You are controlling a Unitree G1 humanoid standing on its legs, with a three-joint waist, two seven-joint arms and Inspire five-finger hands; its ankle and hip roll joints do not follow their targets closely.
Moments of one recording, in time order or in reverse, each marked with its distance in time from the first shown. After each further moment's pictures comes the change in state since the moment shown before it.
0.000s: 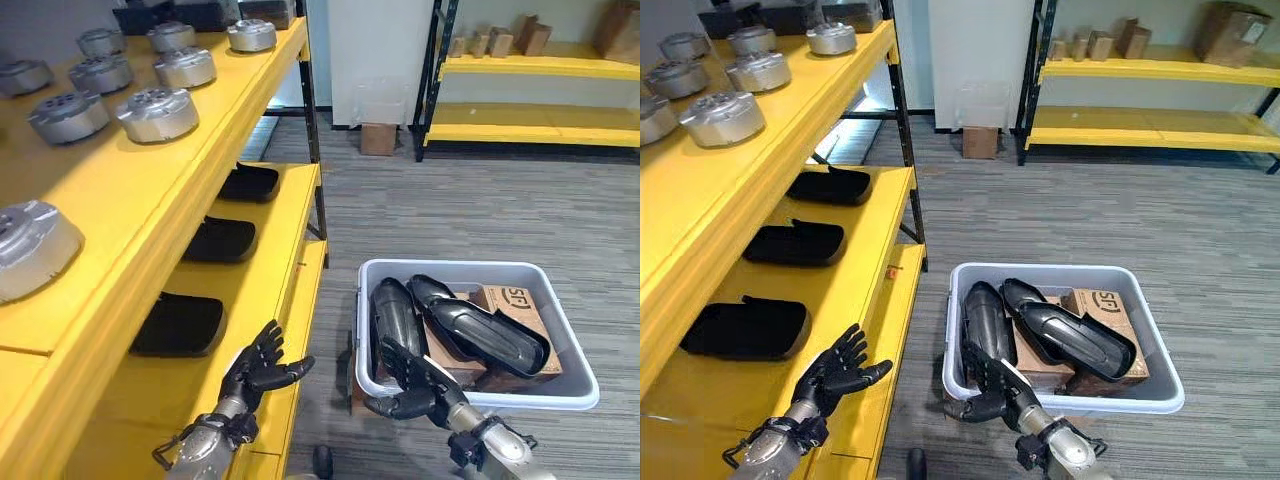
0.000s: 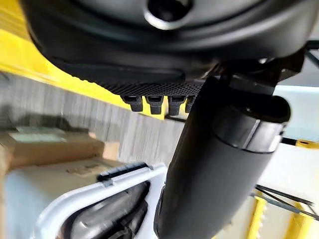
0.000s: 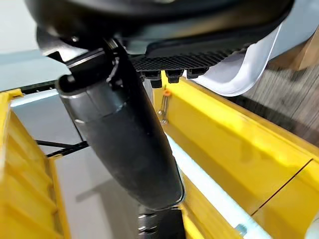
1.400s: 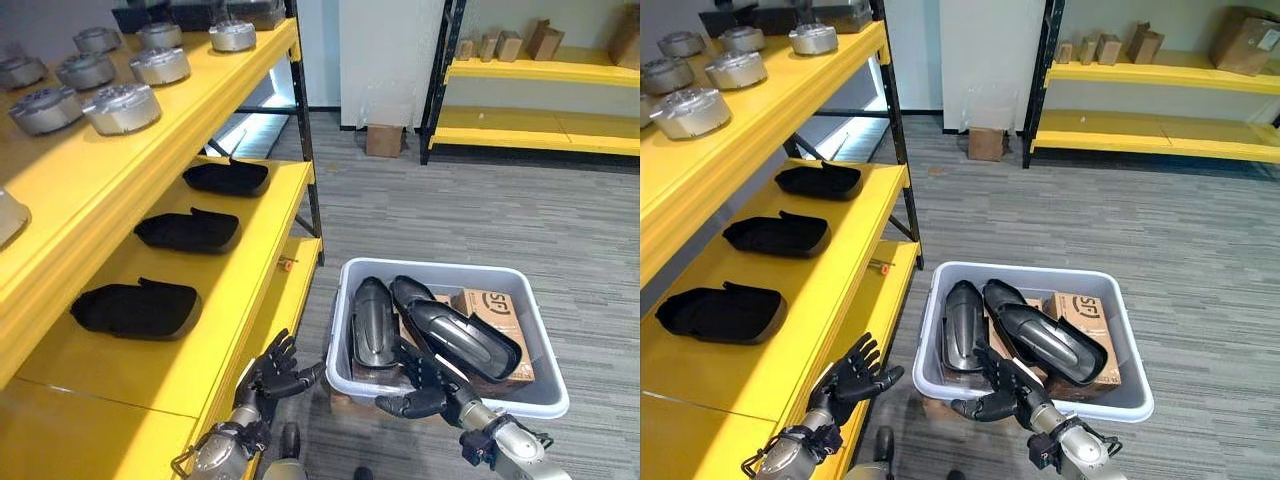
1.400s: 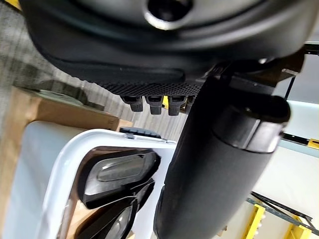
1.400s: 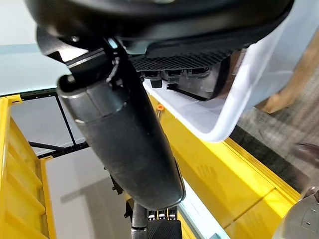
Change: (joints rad) left arm 0.024 -0.112 -0.021 -0.003 -0.006 0.002 -0.029; right arm 0.024 -0.093 -0.035 0.000 0.003 -0.004 -0.017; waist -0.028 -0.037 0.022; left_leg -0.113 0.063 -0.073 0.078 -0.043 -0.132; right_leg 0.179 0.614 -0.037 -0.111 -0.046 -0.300
